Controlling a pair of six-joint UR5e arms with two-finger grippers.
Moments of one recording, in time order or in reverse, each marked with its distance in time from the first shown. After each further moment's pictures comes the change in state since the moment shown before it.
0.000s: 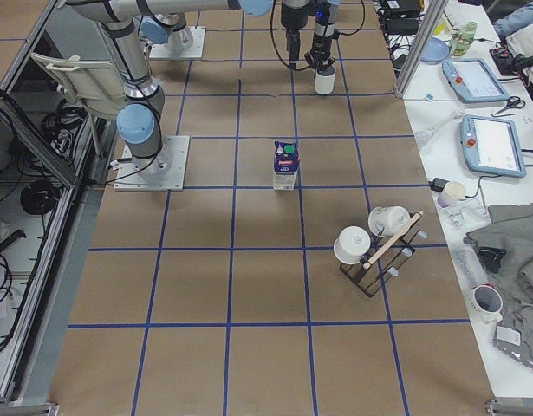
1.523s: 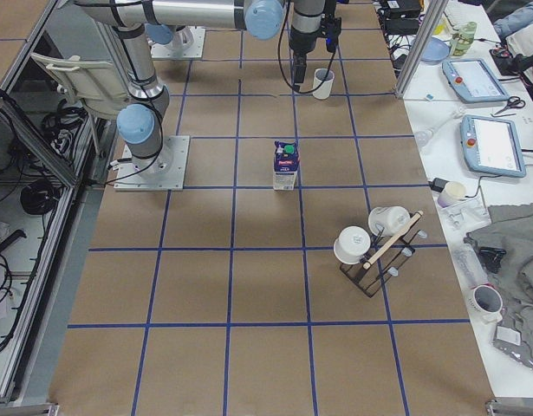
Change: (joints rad) left arm 0.225 0.238 0.138 -0.372 0.083 0.914; right arm -0.235 0.083 0.041 0.000 -0.012 -0.124
